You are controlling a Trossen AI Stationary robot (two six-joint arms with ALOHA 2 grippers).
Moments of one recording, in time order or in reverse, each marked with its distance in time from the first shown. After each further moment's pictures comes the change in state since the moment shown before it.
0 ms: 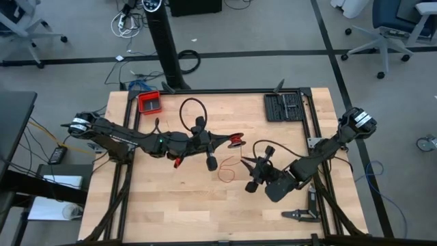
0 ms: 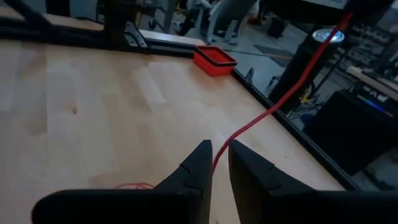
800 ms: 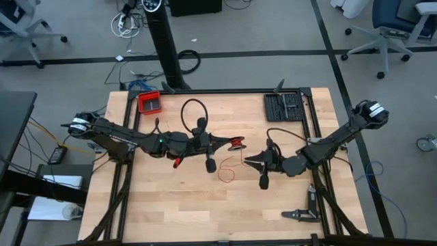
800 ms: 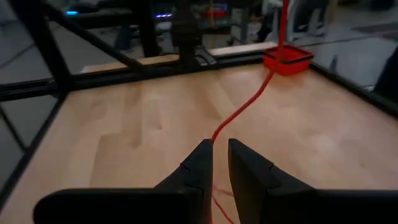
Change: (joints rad) left arm 0.002 0.000 0.000 -0.005 0.060 0.033; right arm -0.096 -0.287 -0.312 0.382 -0.430 -0.024
